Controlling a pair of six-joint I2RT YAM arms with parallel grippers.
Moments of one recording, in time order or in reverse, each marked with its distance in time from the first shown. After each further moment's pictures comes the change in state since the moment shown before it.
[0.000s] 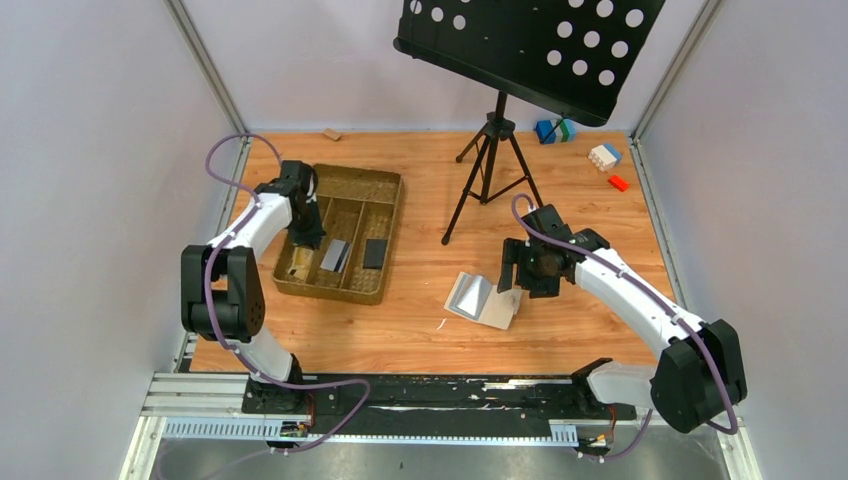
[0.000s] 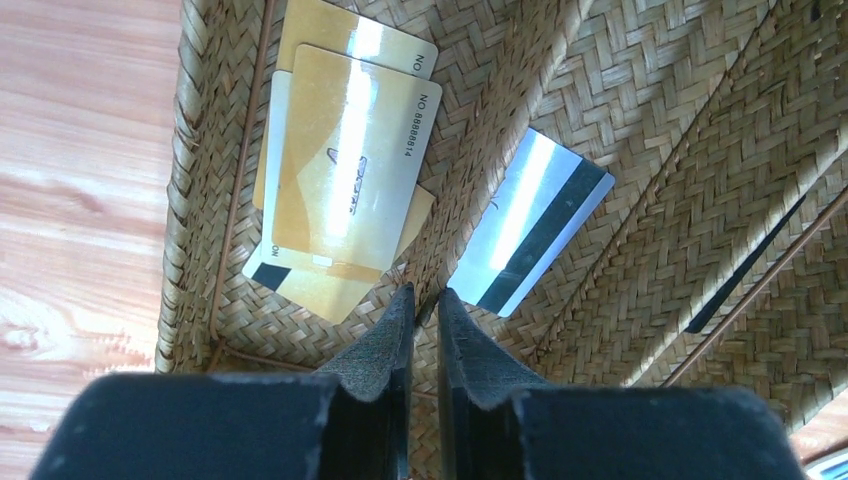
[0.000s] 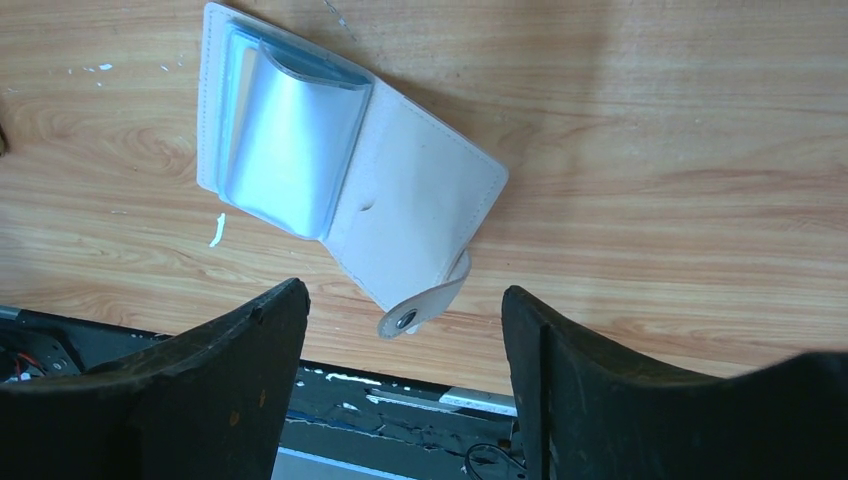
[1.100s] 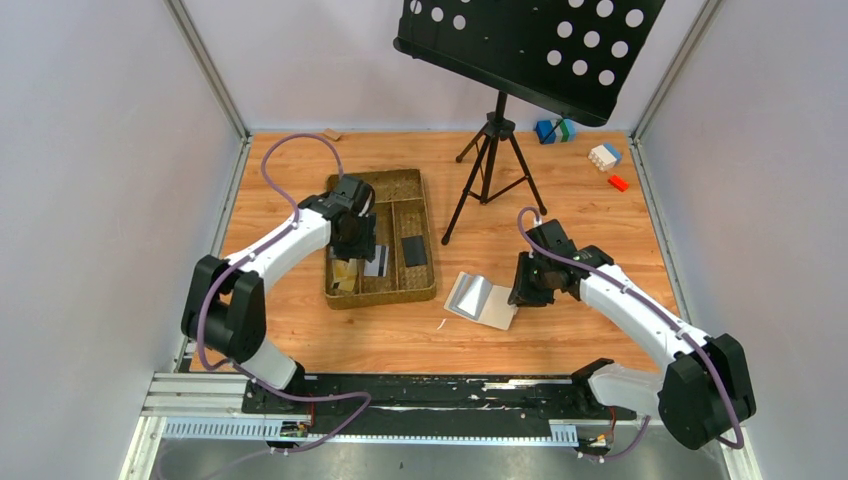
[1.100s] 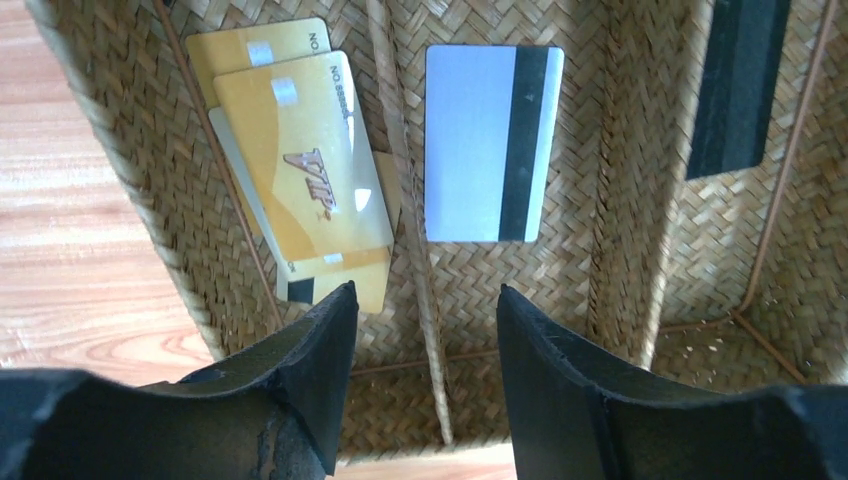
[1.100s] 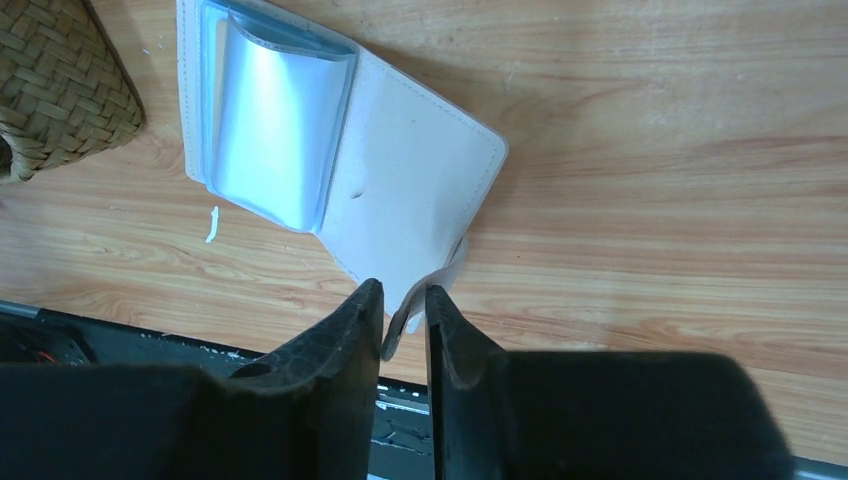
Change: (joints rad) left arm -0.349 -0.106 -0.060 -0.002 -0.038 -0.100; right arm 0.000 -0.078 -0.129 0.081 -0.035 0.074
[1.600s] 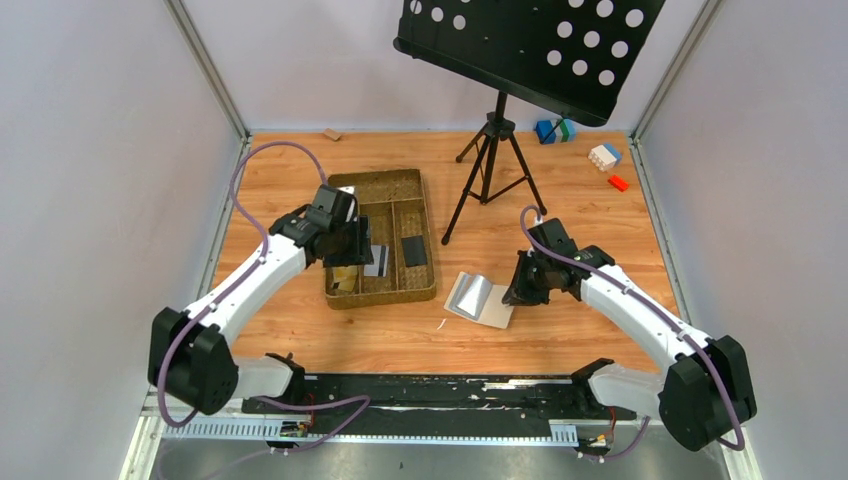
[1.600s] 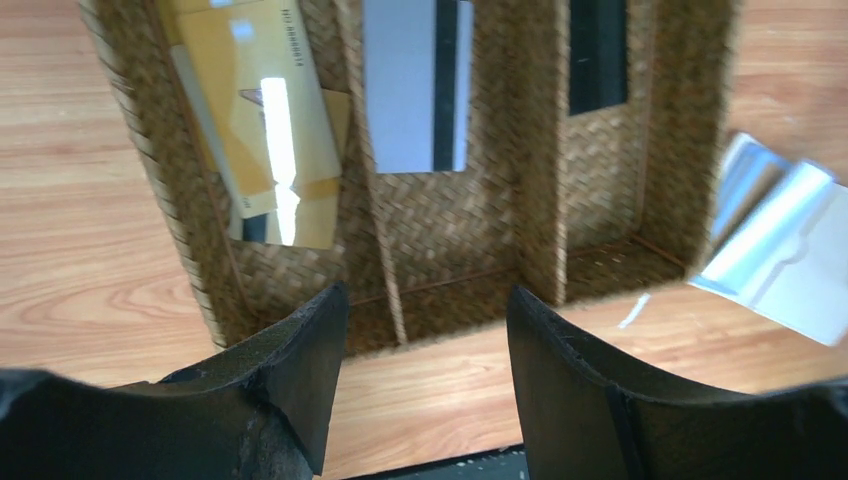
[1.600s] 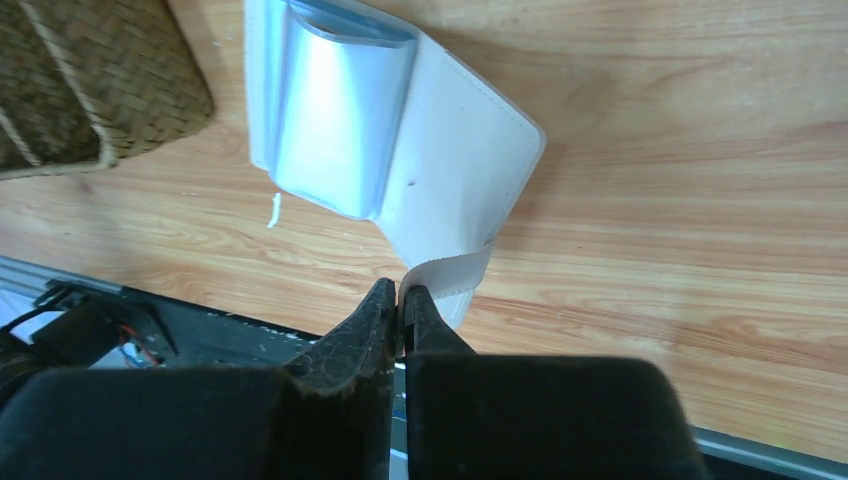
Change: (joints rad) left arm -0.007 -0.279 -0.116 0.010 0.112 -0.077; right arm 0.000 -0.009 0.014 0.023 -0.087 0.079
